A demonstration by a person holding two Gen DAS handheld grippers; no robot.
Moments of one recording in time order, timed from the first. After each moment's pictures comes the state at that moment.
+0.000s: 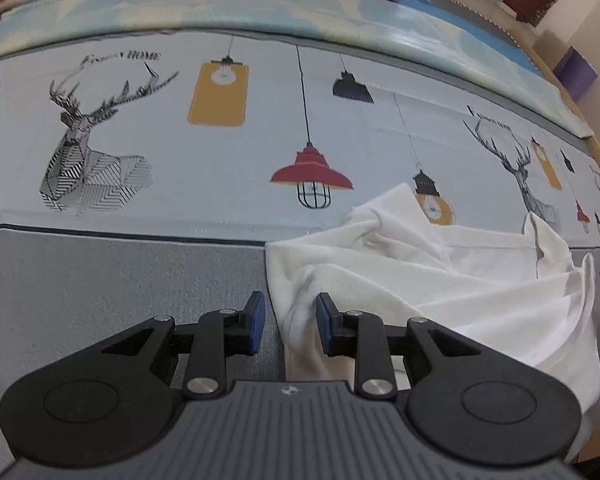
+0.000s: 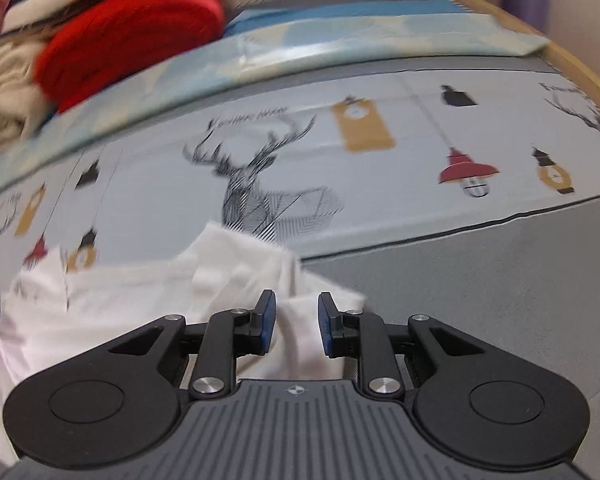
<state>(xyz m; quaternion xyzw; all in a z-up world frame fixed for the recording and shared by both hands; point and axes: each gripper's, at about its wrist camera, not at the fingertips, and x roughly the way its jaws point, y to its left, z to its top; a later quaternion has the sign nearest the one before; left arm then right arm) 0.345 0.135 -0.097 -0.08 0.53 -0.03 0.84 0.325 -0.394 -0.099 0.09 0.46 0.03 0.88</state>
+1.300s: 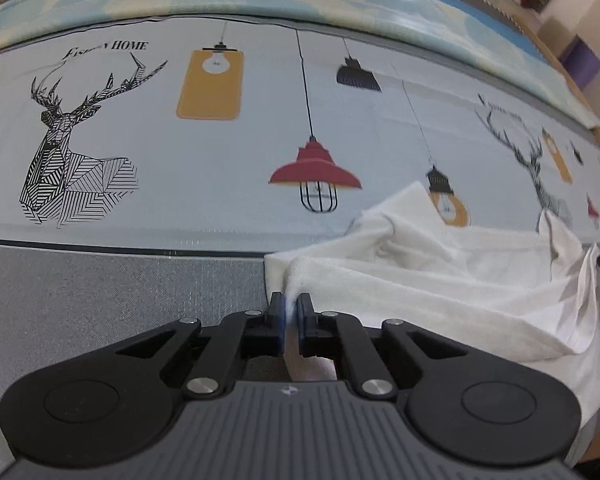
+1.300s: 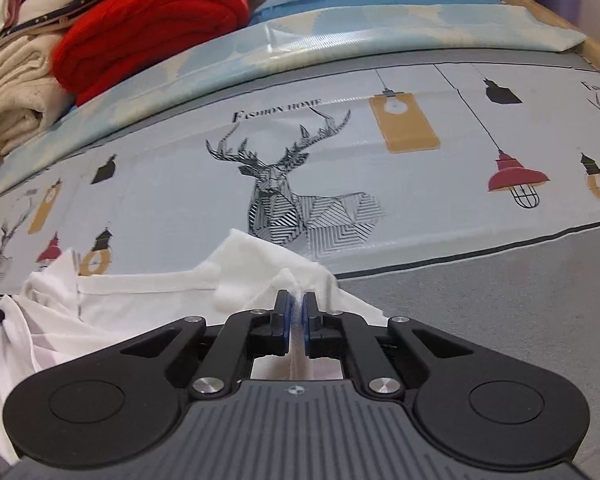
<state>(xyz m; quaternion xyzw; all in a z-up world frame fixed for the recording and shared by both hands) 0.373 0.135 -0.113 -0.08 0.55 -0.03 0.83 0.359 -0.379 -0.118 0.10 0.47 0.07 0.87</state>
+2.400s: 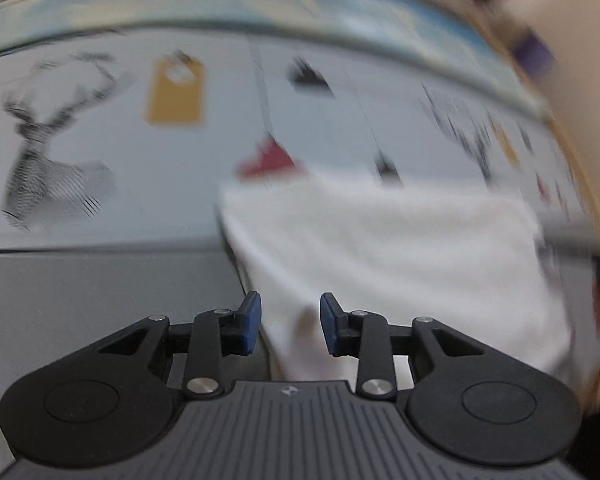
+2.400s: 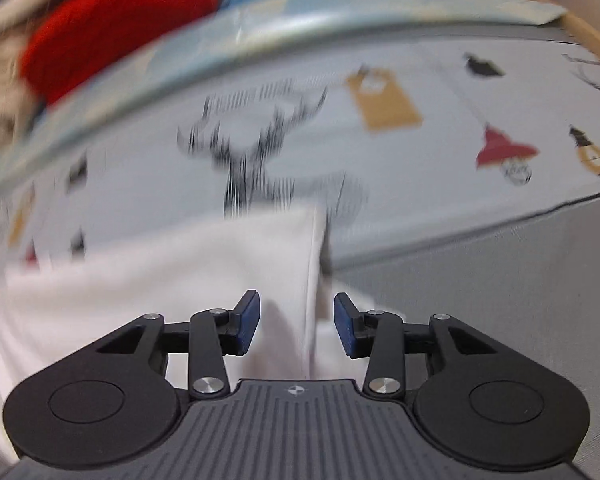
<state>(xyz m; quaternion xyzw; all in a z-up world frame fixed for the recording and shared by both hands) 0.349 0.138 -0.098 -0.06 0.56 -0.13 0.82 0.365 -0.372 -0.139 0.08 0.51 0.05 0.86</state>
